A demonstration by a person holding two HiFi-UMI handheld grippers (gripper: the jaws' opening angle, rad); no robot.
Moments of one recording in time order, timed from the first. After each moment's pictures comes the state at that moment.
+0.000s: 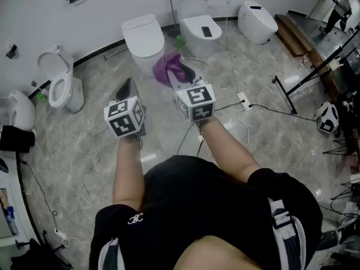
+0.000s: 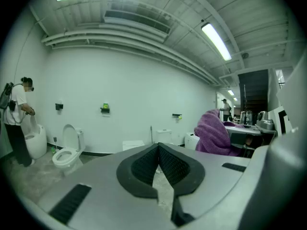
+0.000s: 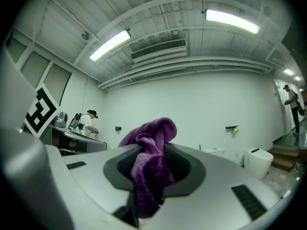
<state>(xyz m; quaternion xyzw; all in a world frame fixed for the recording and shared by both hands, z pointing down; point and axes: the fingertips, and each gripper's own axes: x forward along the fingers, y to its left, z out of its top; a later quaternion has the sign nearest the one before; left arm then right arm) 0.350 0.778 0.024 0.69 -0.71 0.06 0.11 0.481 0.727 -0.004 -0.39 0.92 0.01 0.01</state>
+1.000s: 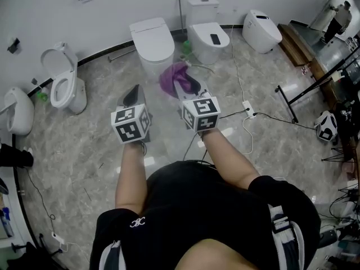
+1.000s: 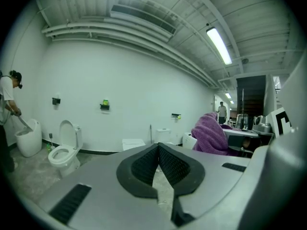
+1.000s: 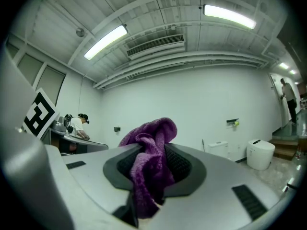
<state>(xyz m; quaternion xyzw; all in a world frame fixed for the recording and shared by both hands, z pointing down) 0.260 0.783 0.045 0.71 -0.69 0.06 0.12 0.386 0.735 0.021 -0.40 0.92 -0.03 0.01</state>
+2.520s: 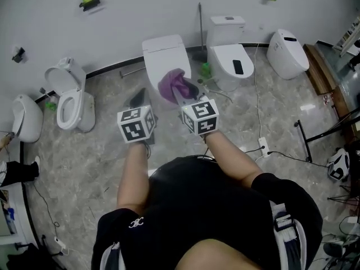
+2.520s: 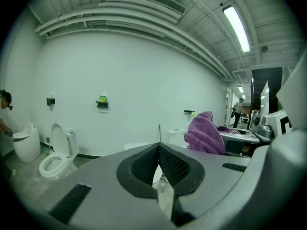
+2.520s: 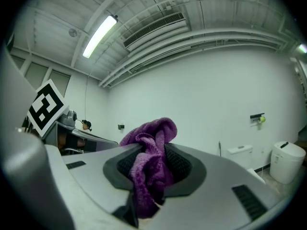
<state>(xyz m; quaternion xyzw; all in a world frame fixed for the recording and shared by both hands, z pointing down) 0.182 0.430 0.051 0.67 -0.72 0.08 0.14 0.281 0.385 0.032 -0.31 0.95 -0.03 0.00</state>
